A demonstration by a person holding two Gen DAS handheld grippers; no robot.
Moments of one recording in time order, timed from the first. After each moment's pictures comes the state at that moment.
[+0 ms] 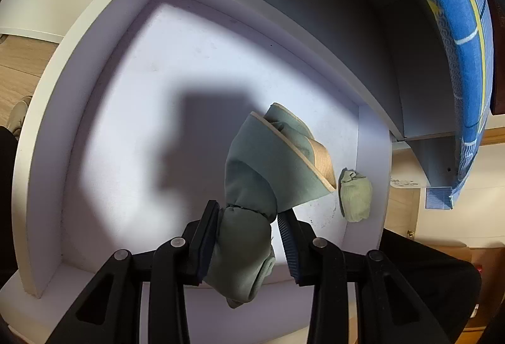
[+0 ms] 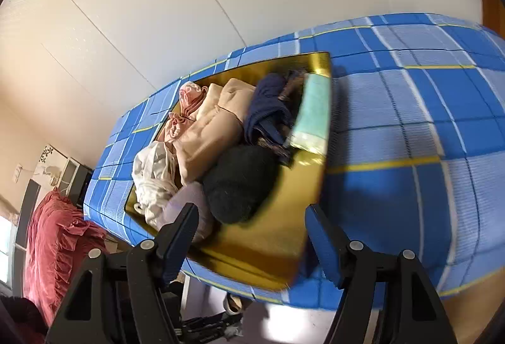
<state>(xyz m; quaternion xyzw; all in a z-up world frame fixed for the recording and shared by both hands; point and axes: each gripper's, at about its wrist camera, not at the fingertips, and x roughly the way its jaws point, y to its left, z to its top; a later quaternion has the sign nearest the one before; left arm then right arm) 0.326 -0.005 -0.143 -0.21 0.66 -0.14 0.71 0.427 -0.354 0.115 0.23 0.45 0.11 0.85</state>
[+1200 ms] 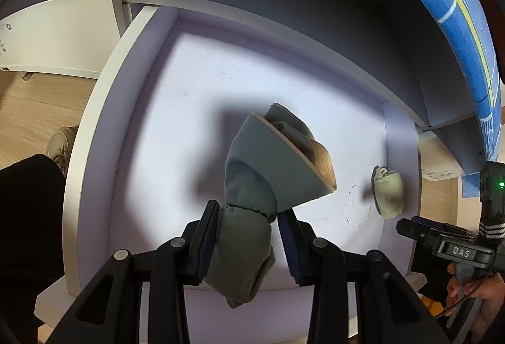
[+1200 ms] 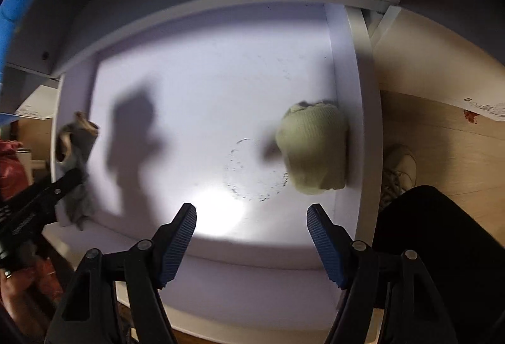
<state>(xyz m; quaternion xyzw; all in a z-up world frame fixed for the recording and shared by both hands) 0.326 -0.036 -0.127 -0.11 0.64 -0.09 0.76 0.325 -0.315 -0.134 0.13 0.71 0.02 0.70</state>
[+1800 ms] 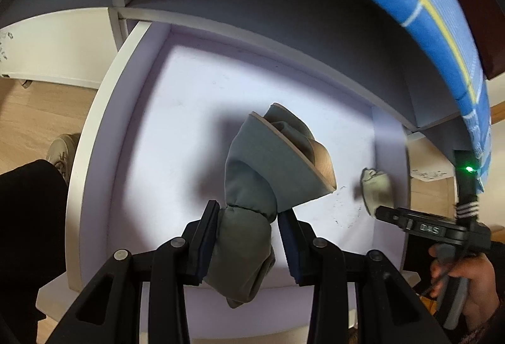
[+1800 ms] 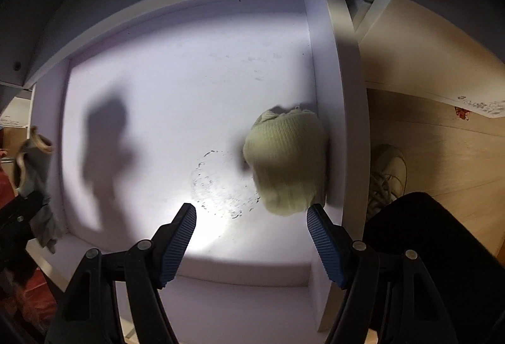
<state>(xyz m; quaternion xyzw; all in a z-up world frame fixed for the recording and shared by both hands) 0.316 -0.038 -0.114 -0.11 0.63 -0.10 0.76 0.344 -0.322 -0.162 0.12 0.72 -0.01 0.69</state>
